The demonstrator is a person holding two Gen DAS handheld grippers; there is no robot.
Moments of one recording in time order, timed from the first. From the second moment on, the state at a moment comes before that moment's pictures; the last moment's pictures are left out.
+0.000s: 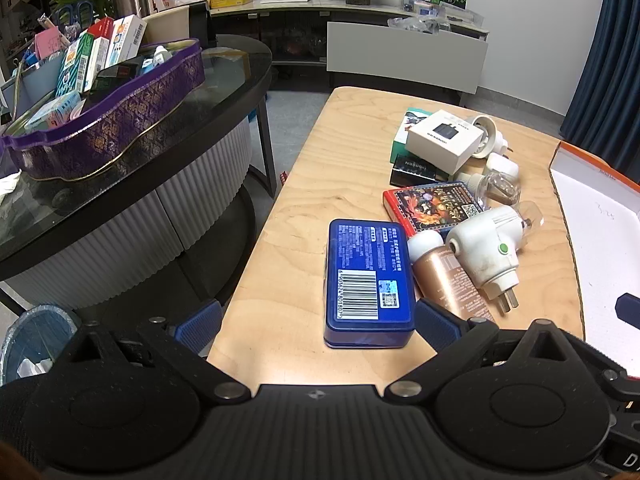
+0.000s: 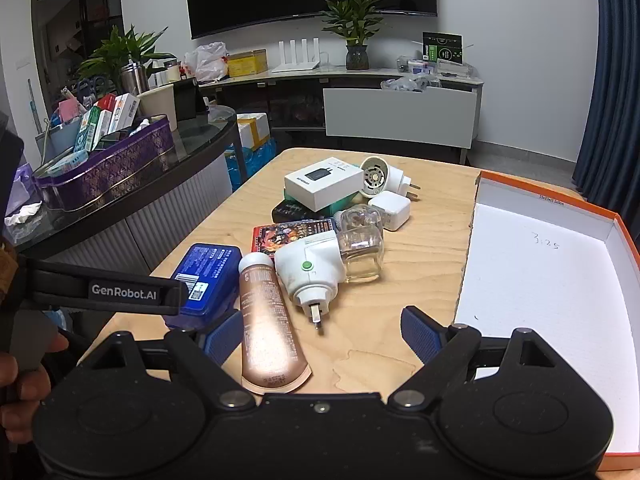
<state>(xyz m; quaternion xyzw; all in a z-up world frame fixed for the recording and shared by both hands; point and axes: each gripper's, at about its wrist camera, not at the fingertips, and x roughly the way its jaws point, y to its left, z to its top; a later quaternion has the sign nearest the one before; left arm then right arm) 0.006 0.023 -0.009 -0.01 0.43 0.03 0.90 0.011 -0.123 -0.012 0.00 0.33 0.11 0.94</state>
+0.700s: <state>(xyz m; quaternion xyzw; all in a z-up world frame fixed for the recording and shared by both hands) 0.012 0.022 -0.016 0.00 0.43 0.03 0.90 0.015 -0.123 -0.016 0.00 0.34 0.11 0.93</state>
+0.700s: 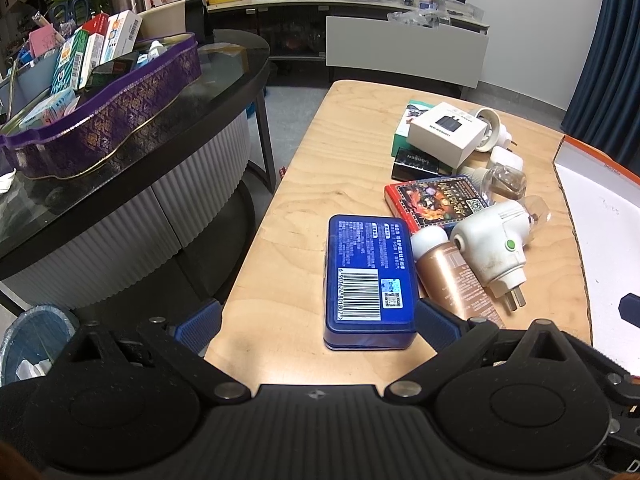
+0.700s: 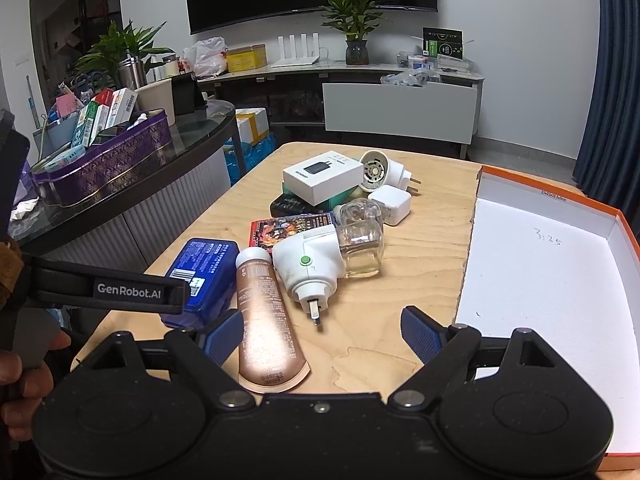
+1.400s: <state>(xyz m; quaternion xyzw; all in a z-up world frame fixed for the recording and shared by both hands) 0.027 0.016 -0.027 0.01 0.44 0.02 0.90 0.024 -0.122 -0.022 0.00 0.35 0.10 0.93</state>
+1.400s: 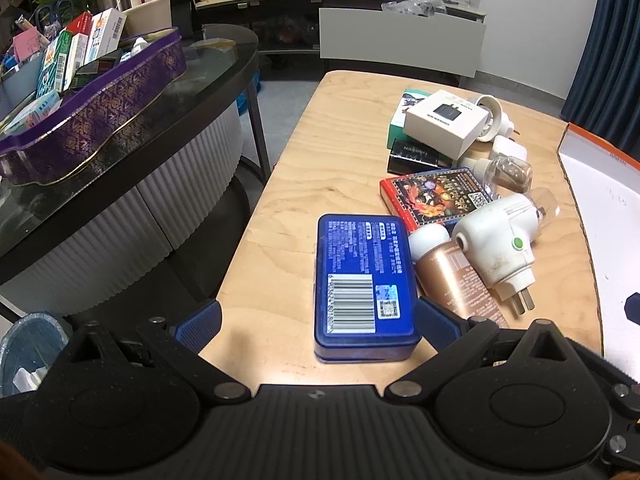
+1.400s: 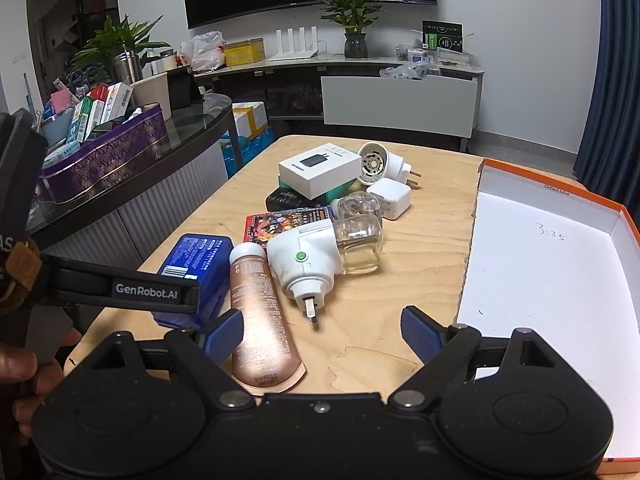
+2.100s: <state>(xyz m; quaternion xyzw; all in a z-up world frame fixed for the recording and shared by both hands) 0.043 0.016 -0.048 0.01 0.44 -0.01 0.90 0.069 -0.116 -0.028 -0.01 0.34 0.11 0.93</state>
